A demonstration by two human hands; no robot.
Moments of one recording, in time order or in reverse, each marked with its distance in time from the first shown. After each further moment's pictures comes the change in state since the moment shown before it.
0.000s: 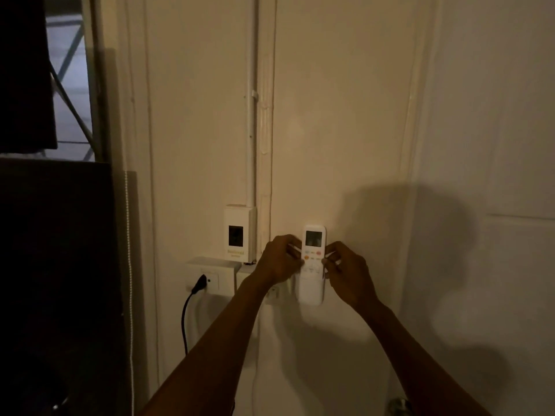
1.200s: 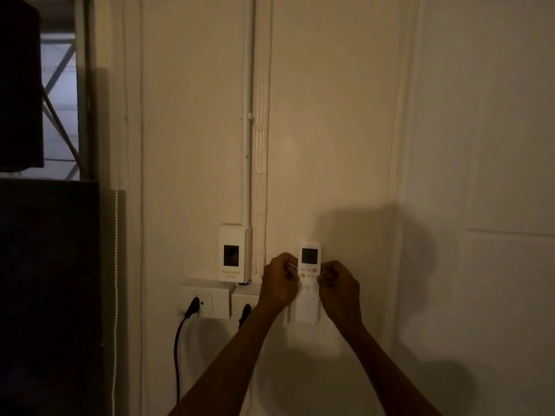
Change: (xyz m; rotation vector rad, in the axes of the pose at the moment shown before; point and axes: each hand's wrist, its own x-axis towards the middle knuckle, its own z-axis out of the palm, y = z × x) left_hand 0.004 -0.014 0.022 -0.188 0.180 0.068; right_hand -0.006 -0.012 0.023 0.183 0.251 0.136
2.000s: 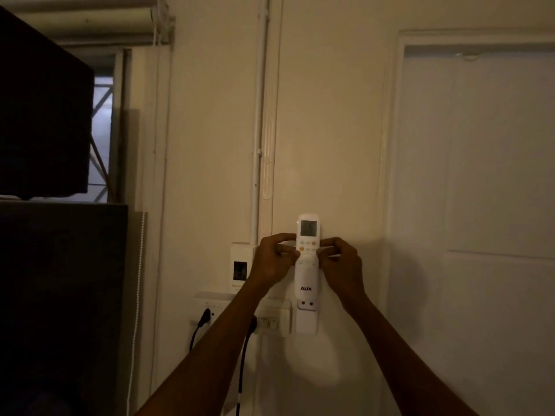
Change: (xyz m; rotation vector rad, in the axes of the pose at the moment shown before) left_hand -0.016 0.093 -0.077 -0.220 -0.041 0.072; right_hand 0.008 -0.105 -0.044 0.097 0.039 -0.098
